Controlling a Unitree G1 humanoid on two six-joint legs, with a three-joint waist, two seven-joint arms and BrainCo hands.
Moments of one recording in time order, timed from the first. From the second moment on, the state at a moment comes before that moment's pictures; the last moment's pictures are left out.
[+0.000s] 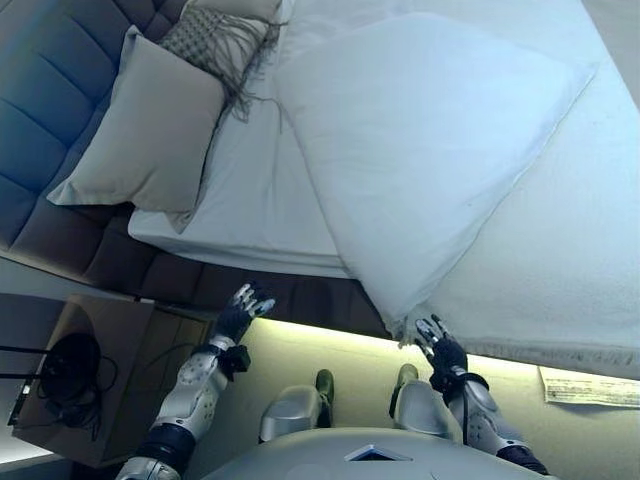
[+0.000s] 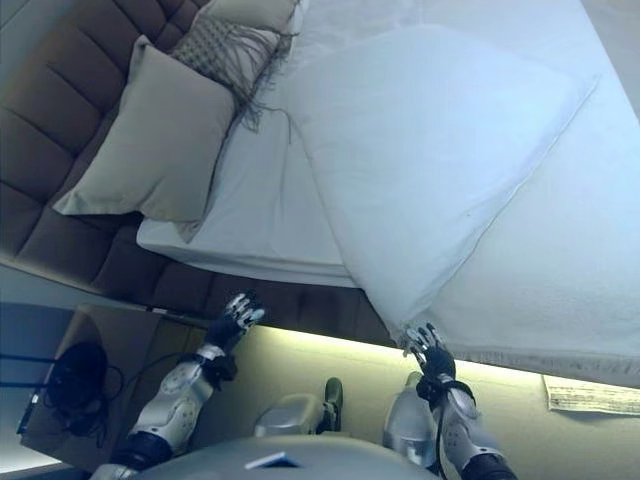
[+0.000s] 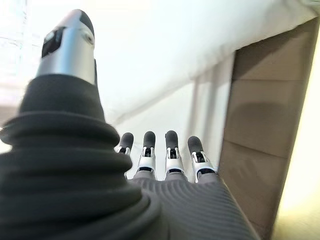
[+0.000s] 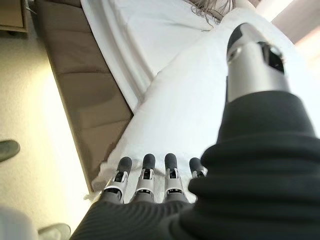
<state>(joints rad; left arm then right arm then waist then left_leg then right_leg) 0.13 0.35 -0.28 0.37 -0.61 -0.11 -0.09 0.20 -0.31 0.27 0.51 0.88 -0.11 -0.04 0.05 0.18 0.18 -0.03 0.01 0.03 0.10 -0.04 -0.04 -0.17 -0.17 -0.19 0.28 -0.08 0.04</state>
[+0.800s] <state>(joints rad) 0.17 0.37 -0.23 0.37 -0.67 -0.15 0.02 0.11 -0.28 0.24 0.63 0.83 -0.06 0.09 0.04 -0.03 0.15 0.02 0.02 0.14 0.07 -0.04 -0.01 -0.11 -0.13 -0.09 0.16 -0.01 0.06</state>
